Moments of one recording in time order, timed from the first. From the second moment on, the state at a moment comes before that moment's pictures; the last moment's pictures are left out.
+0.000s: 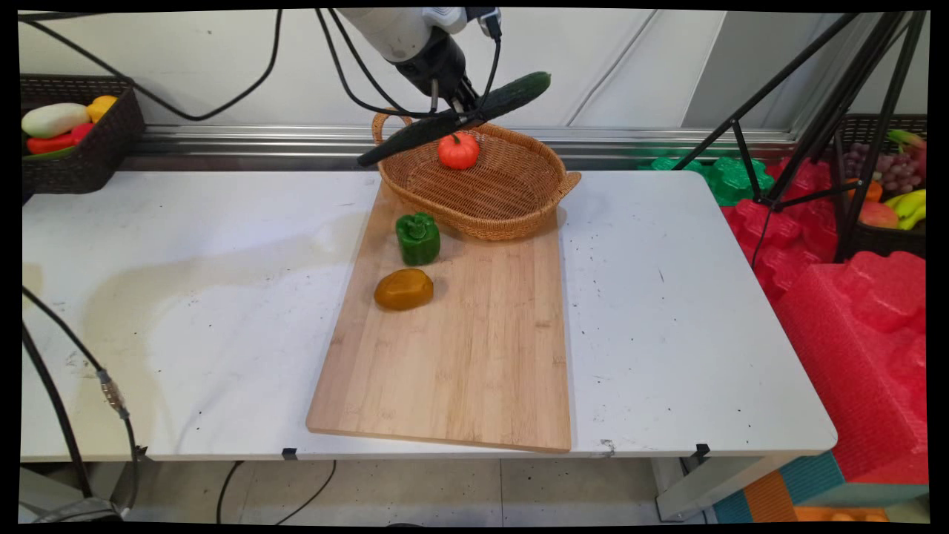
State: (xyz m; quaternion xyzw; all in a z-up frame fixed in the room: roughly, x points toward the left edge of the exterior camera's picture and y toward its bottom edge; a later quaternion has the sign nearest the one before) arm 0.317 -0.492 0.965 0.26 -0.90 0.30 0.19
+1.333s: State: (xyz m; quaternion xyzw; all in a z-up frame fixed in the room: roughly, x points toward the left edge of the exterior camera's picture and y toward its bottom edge) arm 0.330 -0.558 0.902 0.21 -0.94 0.25 0.08
